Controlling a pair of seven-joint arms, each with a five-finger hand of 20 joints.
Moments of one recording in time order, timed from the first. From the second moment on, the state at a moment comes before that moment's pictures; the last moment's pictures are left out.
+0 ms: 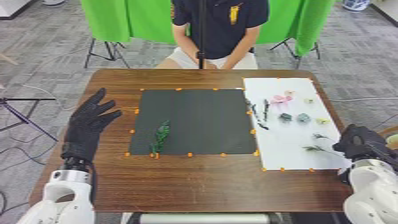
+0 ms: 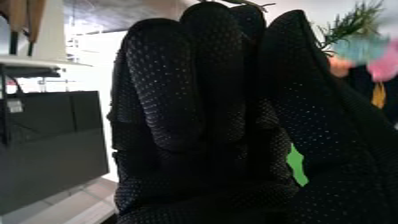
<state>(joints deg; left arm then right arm) 121.0 -51.4 -87.7 -122.1 42.4 20.7 19.5 -118.9 -40.8 91.2 -115.6 -133.4 4.3 43.9</state>
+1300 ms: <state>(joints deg) 121.0 -50.6 -88.1 -122.7 42.5 21.0 18.8 -71.8 -66.6 40.4 -105.9 -132.0 -7.2 42.8</state>
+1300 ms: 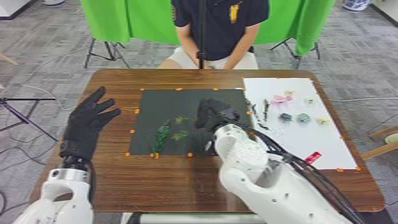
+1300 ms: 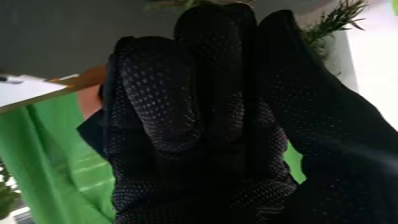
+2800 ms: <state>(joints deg) 118.6 -50.1 -86.8 -122.5 42.8 20.9 17.9 -72.1 -74.4 36.9 -105.5 -134.2 -12.5 49.0</state>
